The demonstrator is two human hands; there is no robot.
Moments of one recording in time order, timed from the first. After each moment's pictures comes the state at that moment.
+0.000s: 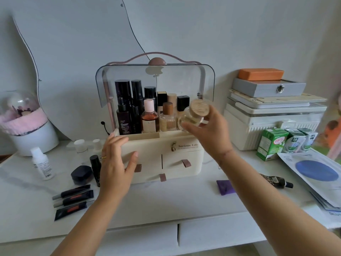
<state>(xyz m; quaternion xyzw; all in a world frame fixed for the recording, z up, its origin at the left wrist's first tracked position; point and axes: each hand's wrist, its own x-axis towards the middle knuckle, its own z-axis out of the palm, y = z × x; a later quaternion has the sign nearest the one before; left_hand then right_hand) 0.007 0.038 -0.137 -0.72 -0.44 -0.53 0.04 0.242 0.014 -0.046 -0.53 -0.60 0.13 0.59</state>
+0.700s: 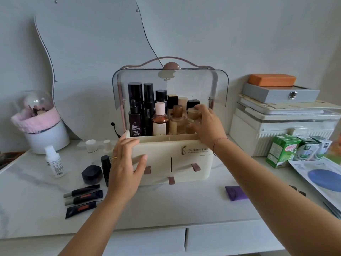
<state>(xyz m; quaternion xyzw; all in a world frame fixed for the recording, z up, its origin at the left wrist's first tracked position) 0.001 0.040 -0.137 -0.73 -0.44 -0.52 0.03 0.240 0.077 -0.044 -0.63 -0.66 0.03 0.40</state>
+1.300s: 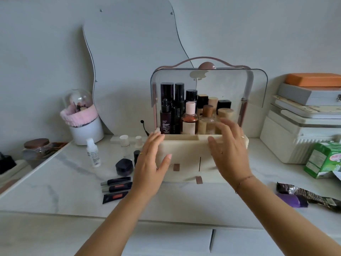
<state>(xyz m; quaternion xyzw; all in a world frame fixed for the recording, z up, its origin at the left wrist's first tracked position) -0.015 0.020 -0.126 -0.73 -0.44 -0.52 0.00 0.196 0.024 -0.088 -0.53 -0.68 -0.09 0.49</state>
